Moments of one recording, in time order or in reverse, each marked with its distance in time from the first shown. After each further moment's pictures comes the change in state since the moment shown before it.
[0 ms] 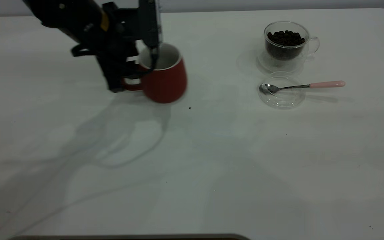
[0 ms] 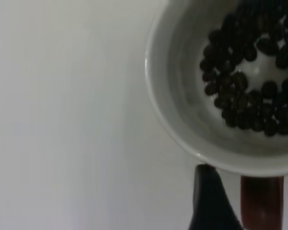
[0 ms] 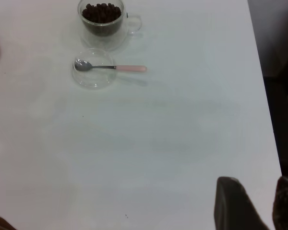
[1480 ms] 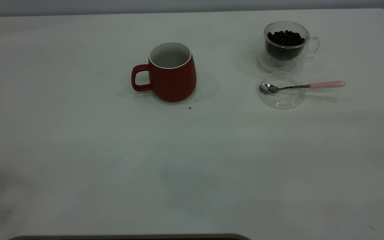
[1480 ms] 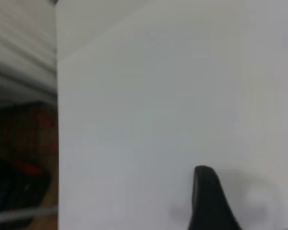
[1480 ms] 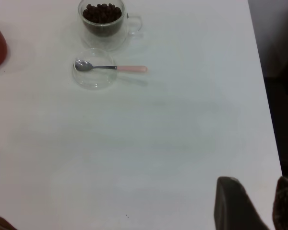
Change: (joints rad) left arm -0.006 -1.285 0.010 -0.033 1.328 -0.841; right arm 0.000 0.000 0.000 0.000 0.000 0.000
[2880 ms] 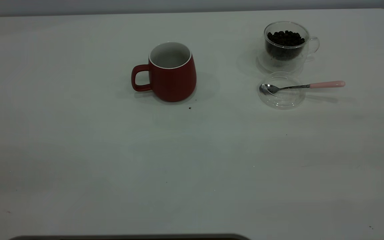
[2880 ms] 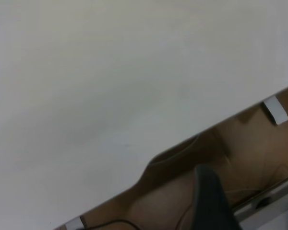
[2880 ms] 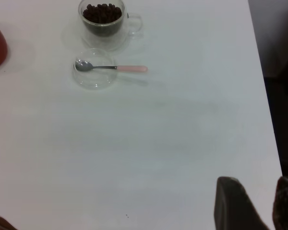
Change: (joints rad) left arm 0.000 -0.792 0.667 -0.507 -0.047 0.331; right arm 0.000 0.000 0.000 0.001 0.000 0.000
